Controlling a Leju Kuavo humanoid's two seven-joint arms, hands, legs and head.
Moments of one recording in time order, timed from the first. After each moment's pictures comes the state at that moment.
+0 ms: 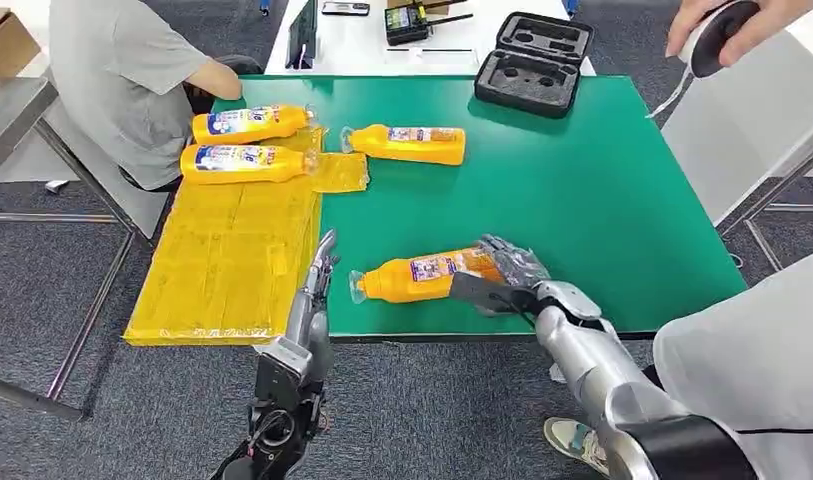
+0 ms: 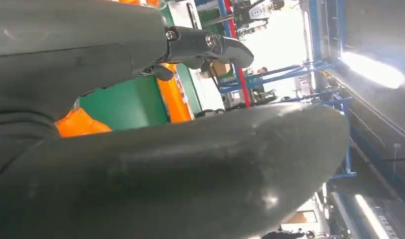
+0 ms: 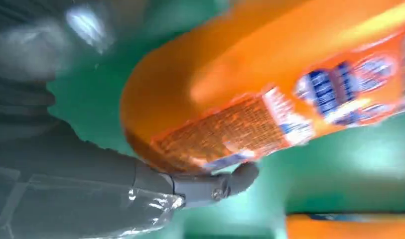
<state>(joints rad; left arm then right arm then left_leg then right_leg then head) -0.21 -0.15 -0.60 -1.21 -0.10 0.28 -0.70 -0.70 -0.06 0.25 -0.40 1.08 -0.09 -0.38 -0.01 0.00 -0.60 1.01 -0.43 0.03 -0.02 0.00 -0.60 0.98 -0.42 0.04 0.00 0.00</state>
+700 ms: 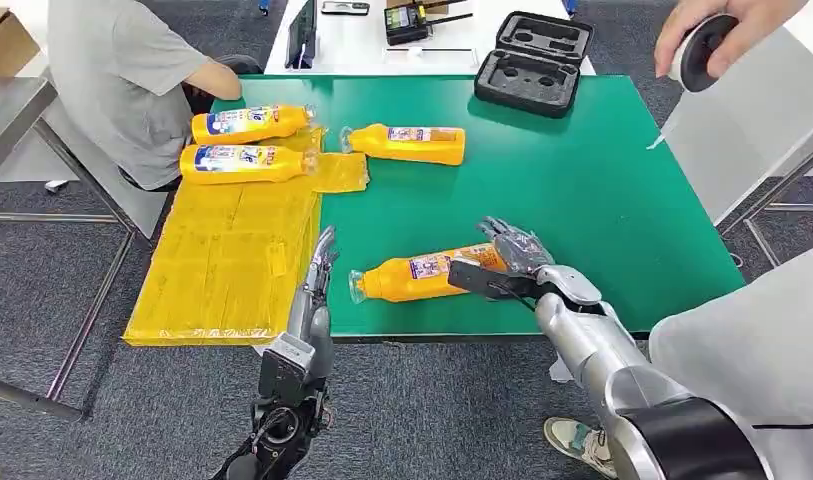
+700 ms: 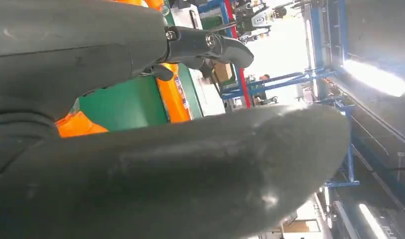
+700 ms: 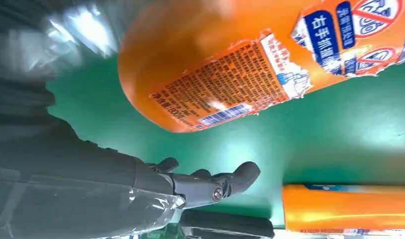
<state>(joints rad) -0.22 -0.16 -0.60 -1.20 -0.10 0.32 -0.70 -0.75 -0.05 0.31 -0.37 1.10 -0.15 -0.37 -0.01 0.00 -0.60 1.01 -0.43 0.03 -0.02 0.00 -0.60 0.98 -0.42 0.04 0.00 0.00</state>
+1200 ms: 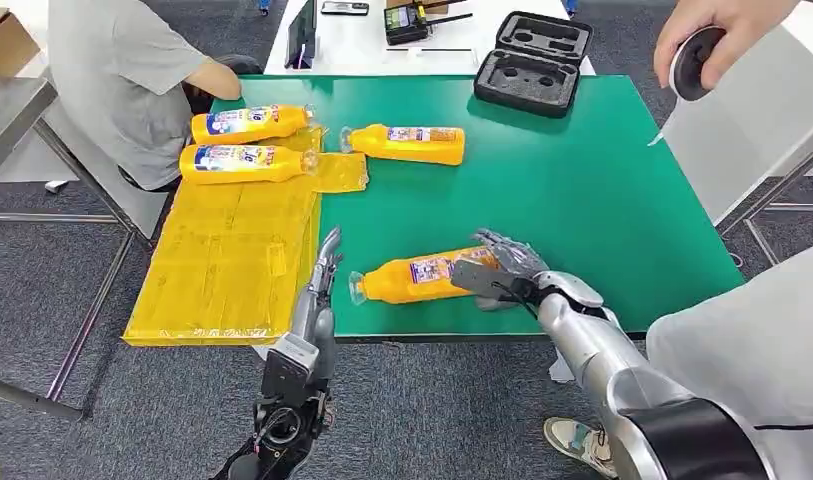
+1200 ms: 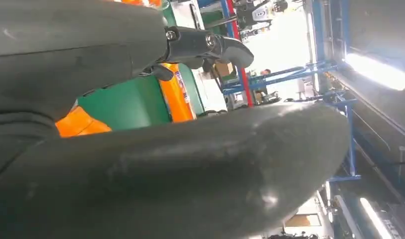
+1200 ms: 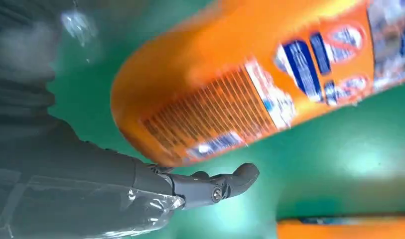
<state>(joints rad) -0.23 -0.16 -0.62 -1.18 -0.08 0.30 -0.70 -0.75 -0.06 0.29 -0.35 0.98 0.00 -0.43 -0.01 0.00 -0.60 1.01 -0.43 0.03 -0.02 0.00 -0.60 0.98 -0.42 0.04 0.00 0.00</state>
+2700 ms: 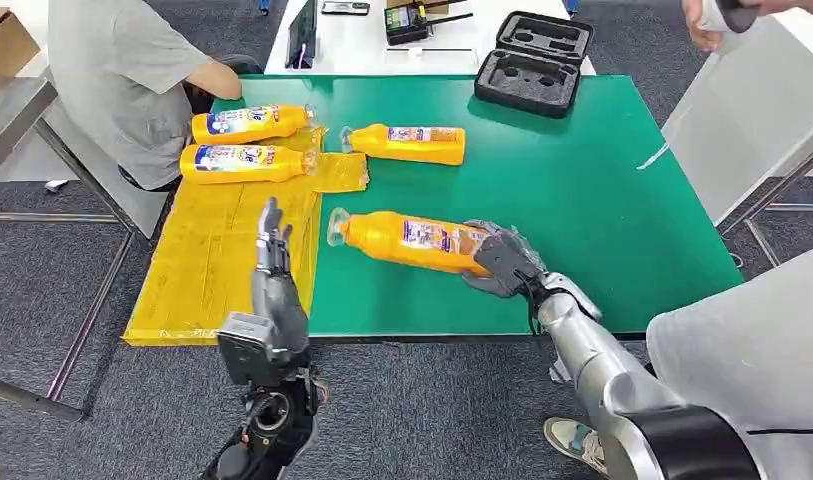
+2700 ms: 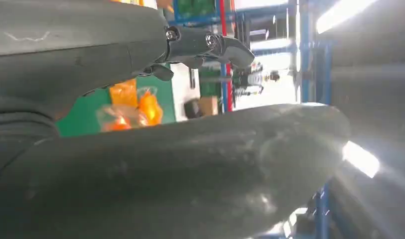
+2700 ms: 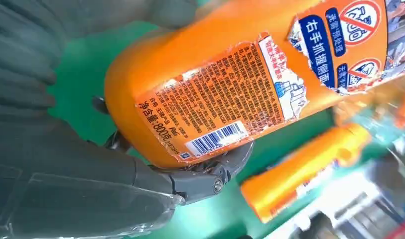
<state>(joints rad) -0.22 -0.19 -0.55 -1.33 0.01 0.48 -0.70 -0.71 -0.03 0.15 -0.34 0.65 -0.03 -0.67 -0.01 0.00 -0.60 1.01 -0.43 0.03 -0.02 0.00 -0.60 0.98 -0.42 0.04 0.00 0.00</state>
